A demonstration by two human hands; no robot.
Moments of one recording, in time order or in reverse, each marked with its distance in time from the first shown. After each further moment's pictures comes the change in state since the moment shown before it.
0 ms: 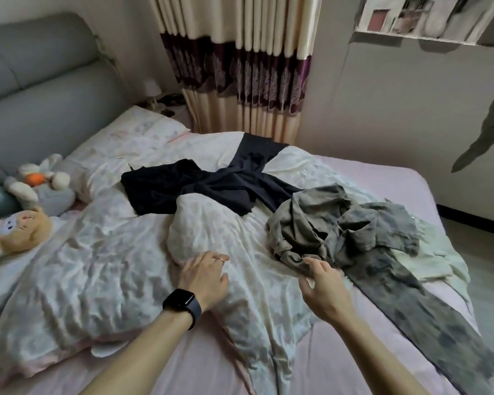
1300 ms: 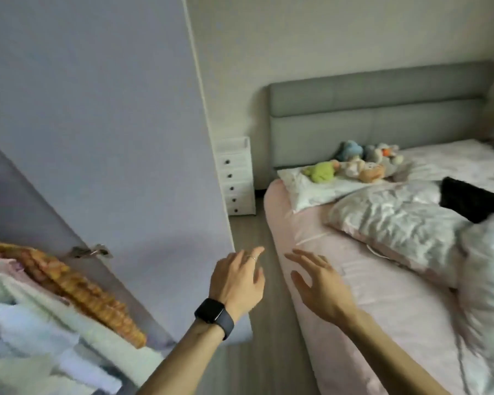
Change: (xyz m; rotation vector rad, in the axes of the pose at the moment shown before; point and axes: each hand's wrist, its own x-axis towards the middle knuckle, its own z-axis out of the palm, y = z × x) left_hand -0.827 -0.055 -0.036 -0.062 0.546 -0.936; right_hand -0.632 -0.302 0.075 0.116 -0.462 -1.345
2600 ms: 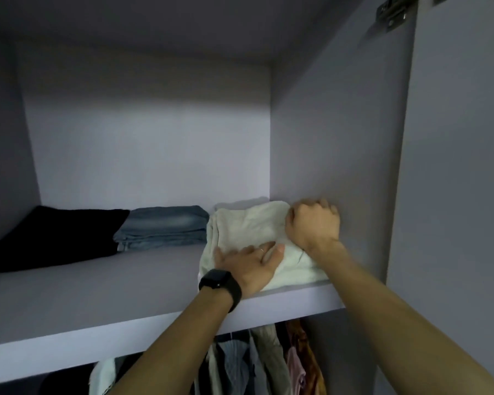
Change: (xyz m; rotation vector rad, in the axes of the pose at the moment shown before) left_hand -0.085 -0.359 -0.372 0.132 0.385 -1.276; right_hand 0.324 -0.669 0.132 0.006 0.137 -1.066
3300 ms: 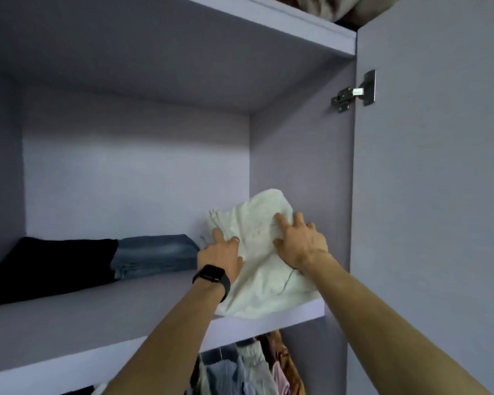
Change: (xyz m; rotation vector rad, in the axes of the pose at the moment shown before) left_hand -0.034 -0.006 -0.072 0.344 0.320 0.014; right_hand -0.040 -0.016 -0.091 -0.023 -0.173 0.011
